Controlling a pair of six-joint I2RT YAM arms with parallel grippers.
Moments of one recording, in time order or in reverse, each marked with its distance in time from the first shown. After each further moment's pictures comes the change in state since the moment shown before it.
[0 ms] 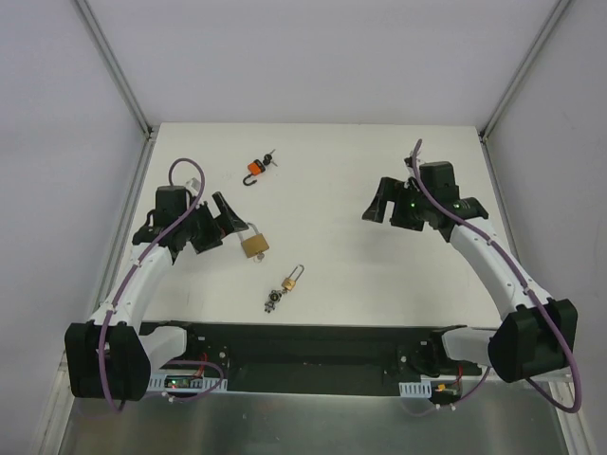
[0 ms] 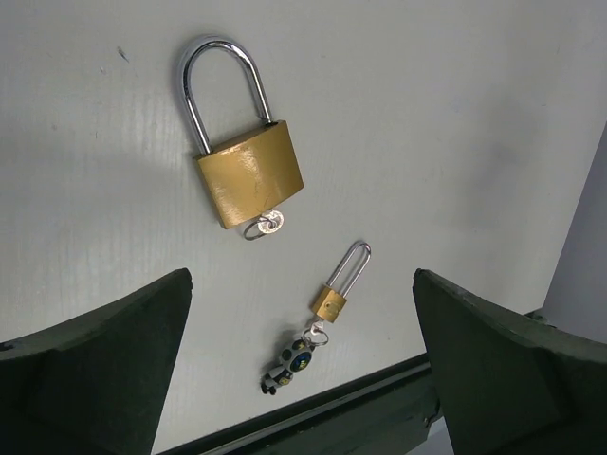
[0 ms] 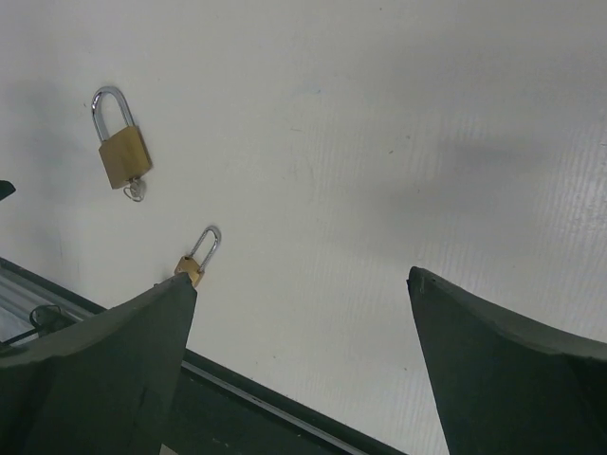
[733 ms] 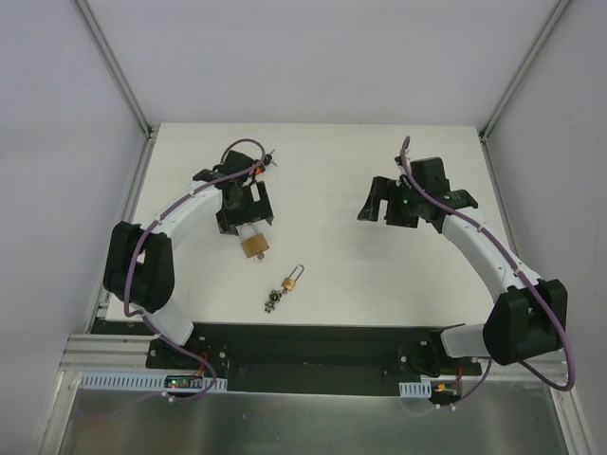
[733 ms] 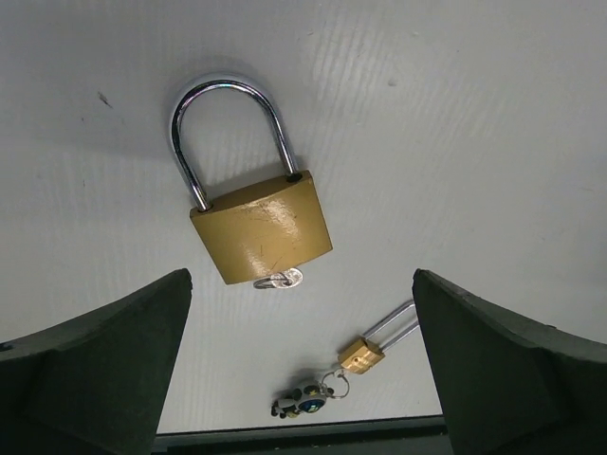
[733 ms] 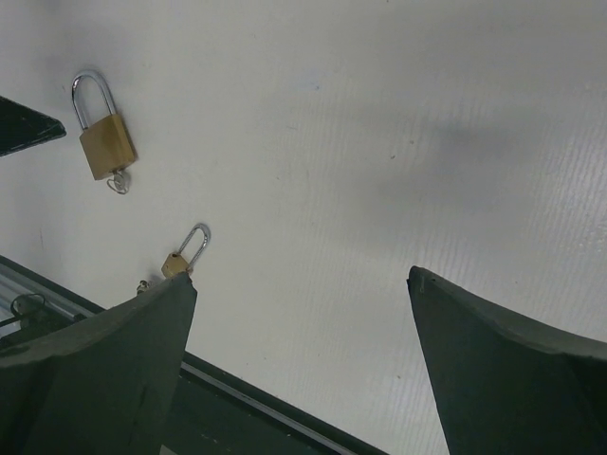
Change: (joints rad) left arm -0.305 0.525 0.465 -0.268 -0.393 -0.013; right arm 0.033 0.104 0.050 -0.002 -0.002 -0.037
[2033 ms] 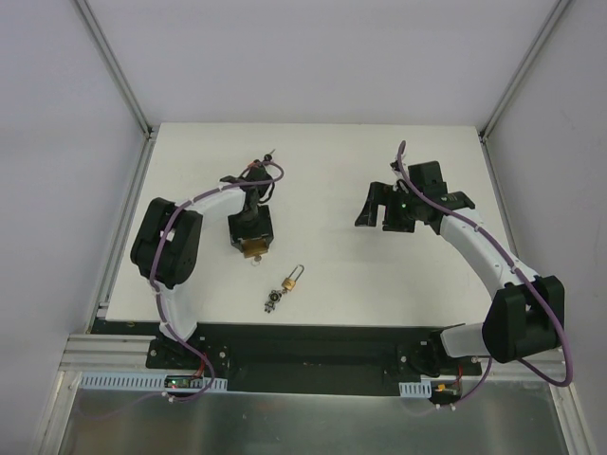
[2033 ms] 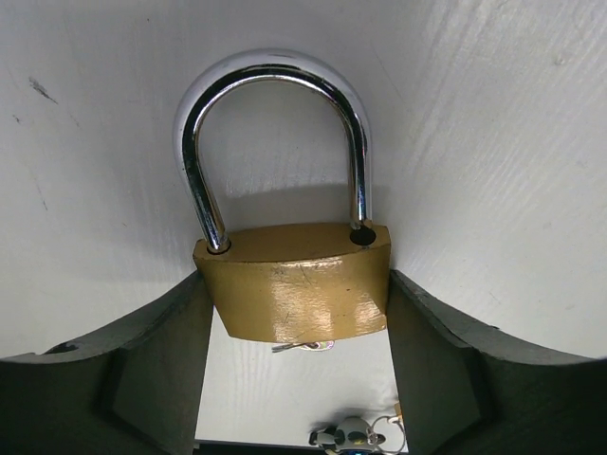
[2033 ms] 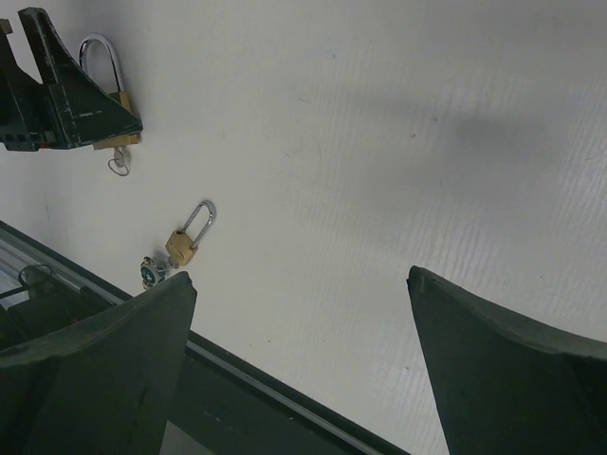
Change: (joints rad) left arm -0.071 0.263 0.037 -0.064 -0.093 0.006; right arm 0.001 0.019 -0.030 0.001 -0.063 -0.015
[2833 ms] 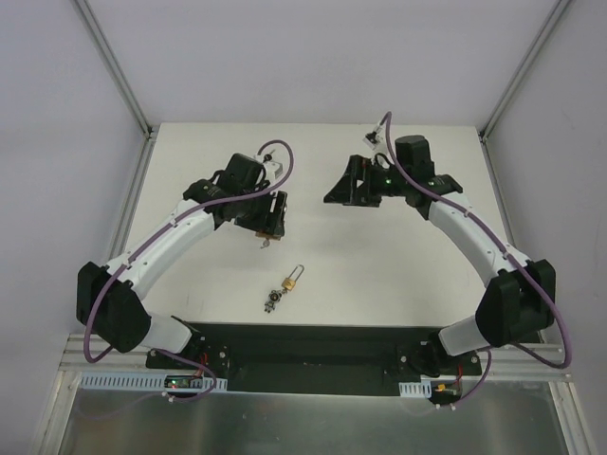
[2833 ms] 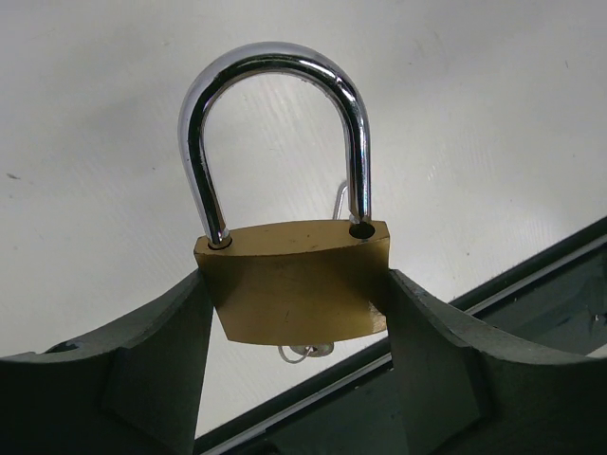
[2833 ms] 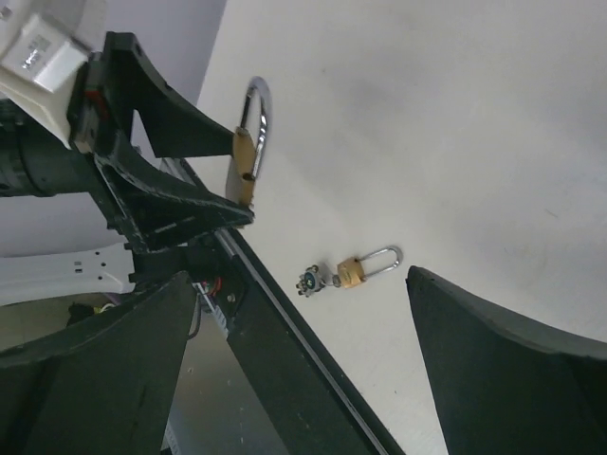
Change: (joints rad) left arm -0.118 -0.472 -0.008 0.013 0.205 0.365; right arm 0.066 0.069 0.143 0.191 -0.343 0.103
